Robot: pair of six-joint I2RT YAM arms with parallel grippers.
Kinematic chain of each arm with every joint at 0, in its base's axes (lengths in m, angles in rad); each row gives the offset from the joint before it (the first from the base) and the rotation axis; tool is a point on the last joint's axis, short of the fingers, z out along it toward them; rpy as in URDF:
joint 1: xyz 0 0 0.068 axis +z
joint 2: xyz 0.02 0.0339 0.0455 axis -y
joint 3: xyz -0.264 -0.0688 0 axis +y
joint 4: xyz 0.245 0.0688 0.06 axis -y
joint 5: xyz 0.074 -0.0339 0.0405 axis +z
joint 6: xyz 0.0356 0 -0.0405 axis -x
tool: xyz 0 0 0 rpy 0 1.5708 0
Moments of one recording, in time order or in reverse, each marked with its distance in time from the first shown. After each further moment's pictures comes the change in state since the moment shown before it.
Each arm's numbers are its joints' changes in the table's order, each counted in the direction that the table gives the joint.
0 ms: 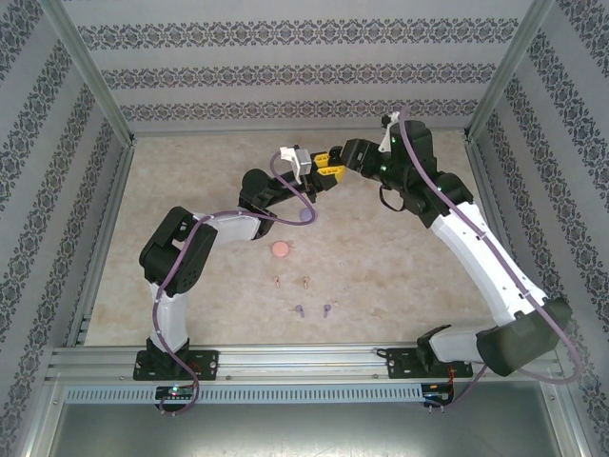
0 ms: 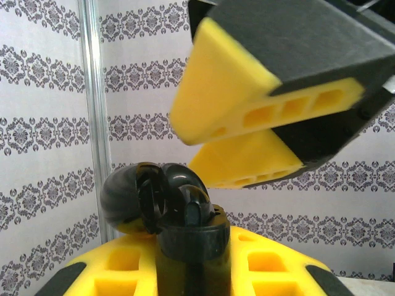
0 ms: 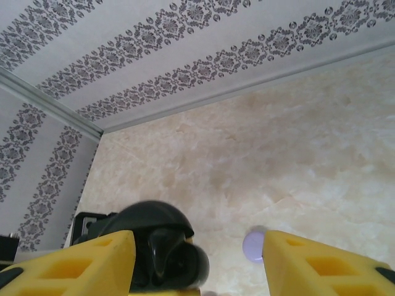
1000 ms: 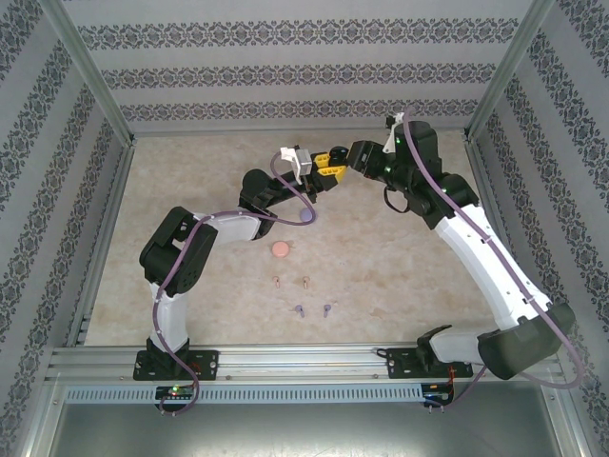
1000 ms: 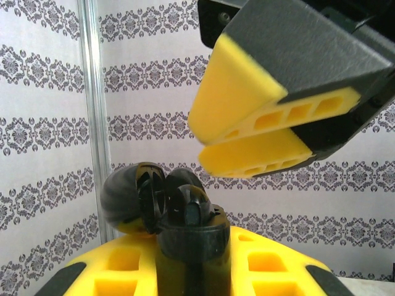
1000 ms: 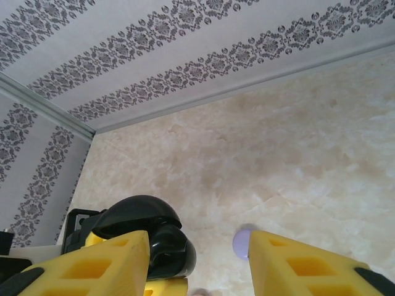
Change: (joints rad) left arm -0.002 -0.002 0.000 0.000 0.002 -0.001; right arm -0.011 0.032 0.006 -0.036 -0.007 0.017
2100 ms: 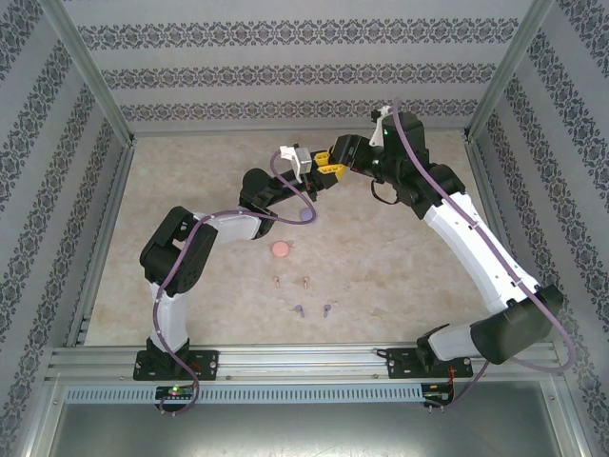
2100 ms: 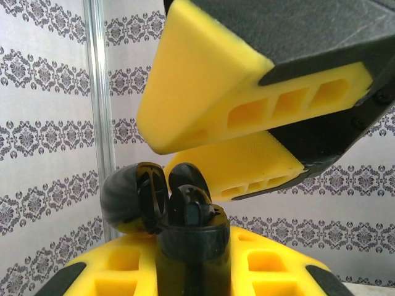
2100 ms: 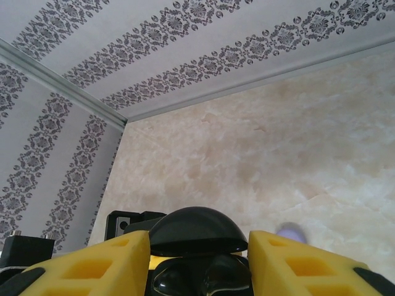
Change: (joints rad) left arm 0.000 -0.002 -0.010 0.000 0.017 0.000; right arm 0.027 -0.090 -0.064 0.039 0.096 -0.052
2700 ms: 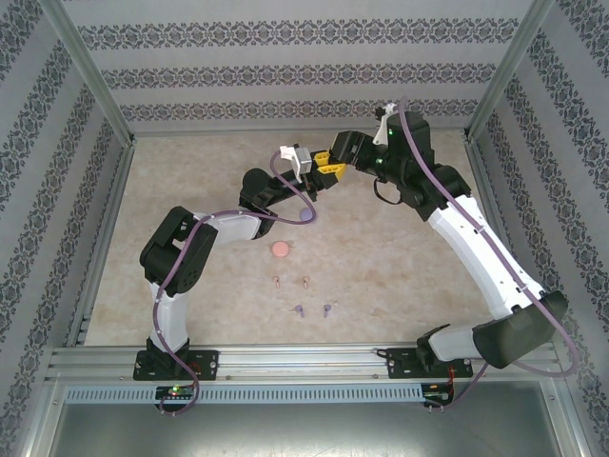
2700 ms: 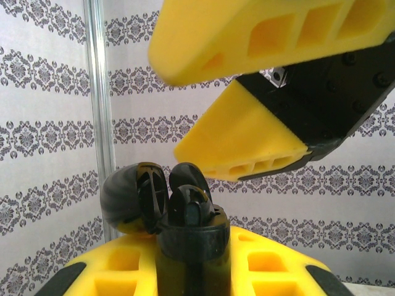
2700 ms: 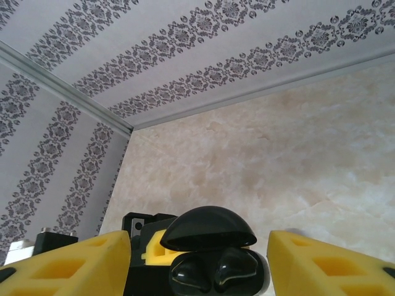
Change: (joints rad) left arm 0.000 0.000 0.000 0.000 0.000 0.000; right arm 0.000 0.029 -0.008 -0.002 -0.012 -0.003
